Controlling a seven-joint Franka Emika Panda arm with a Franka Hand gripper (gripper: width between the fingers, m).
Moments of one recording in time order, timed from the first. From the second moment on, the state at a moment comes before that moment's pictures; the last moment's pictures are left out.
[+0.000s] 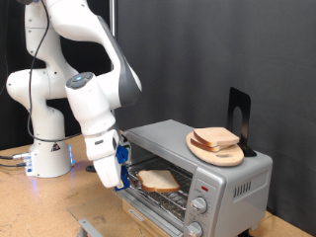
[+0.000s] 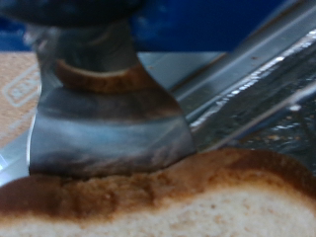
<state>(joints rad) -0.11 -0.01 0.13 -2.59 0.67 2.63 -0.75</state>
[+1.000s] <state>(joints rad) -0.17 -0.14 0.08 -2.74 0.62 2.60 -0.78</state>
